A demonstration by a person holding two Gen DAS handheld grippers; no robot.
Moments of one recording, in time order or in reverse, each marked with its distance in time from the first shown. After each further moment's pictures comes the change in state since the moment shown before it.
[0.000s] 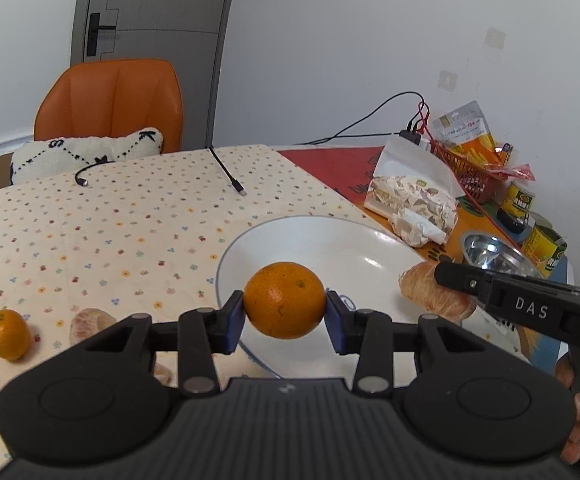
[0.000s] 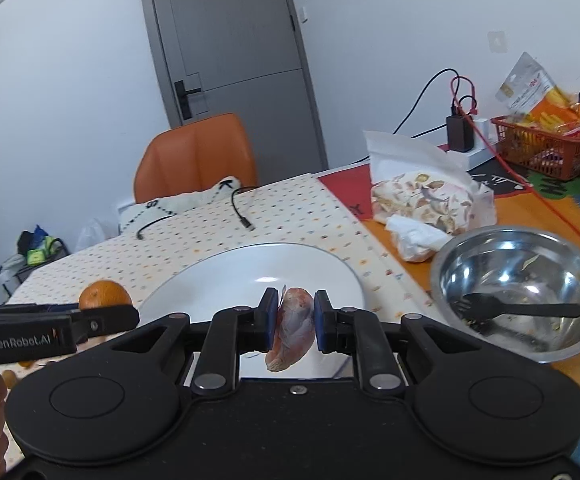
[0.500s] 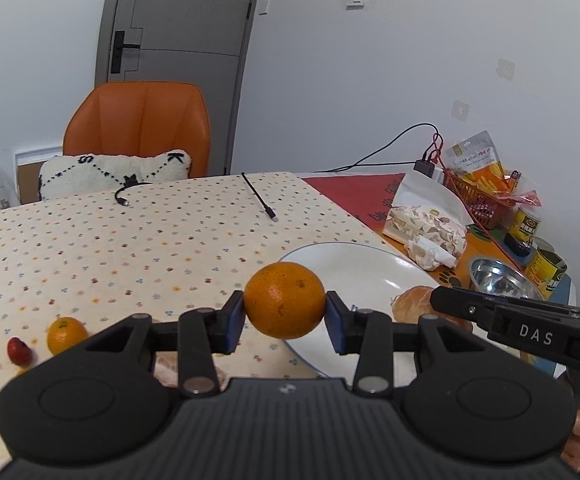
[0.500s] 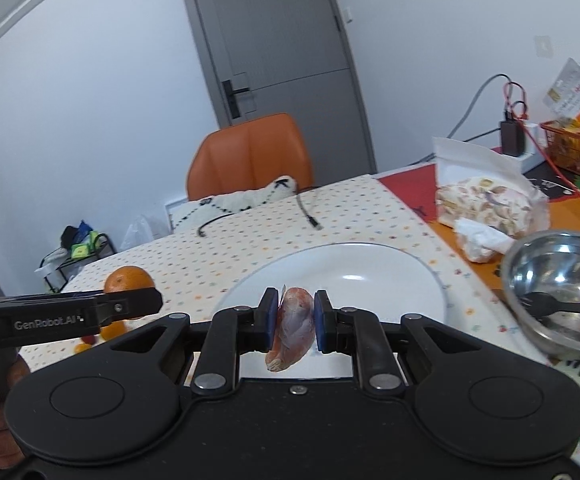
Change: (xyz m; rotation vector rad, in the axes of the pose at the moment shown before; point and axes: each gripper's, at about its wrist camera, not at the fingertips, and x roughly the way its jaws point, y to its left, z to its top) left arm -0.047 0.022 0.006 -0.020 -0.073 0.035; right arm -0.016 0.031 0.003 -0.011 0.014 0.126
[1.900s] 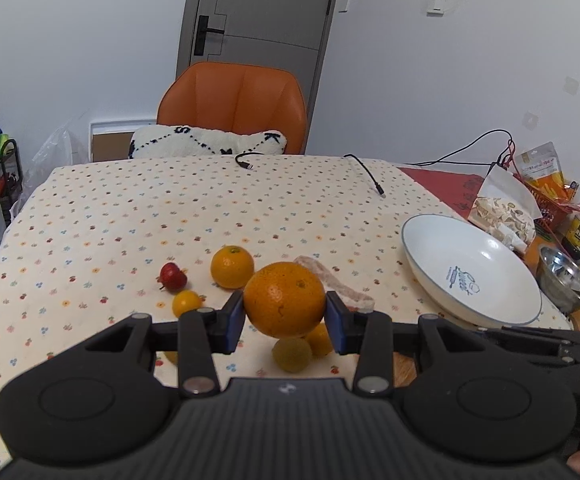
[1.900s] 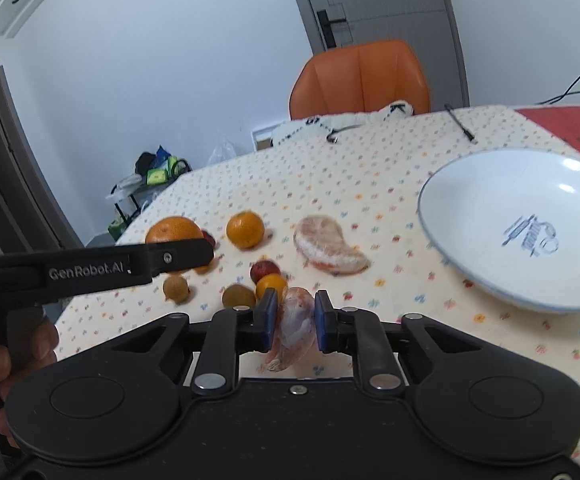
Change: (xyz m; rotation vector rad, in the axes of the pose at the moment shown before) left arm -0.068 0.091 -0.042 -0.100 0.015 0.176; right arm 0.022 0.120 -0.051 -0.091 0.176 0.241
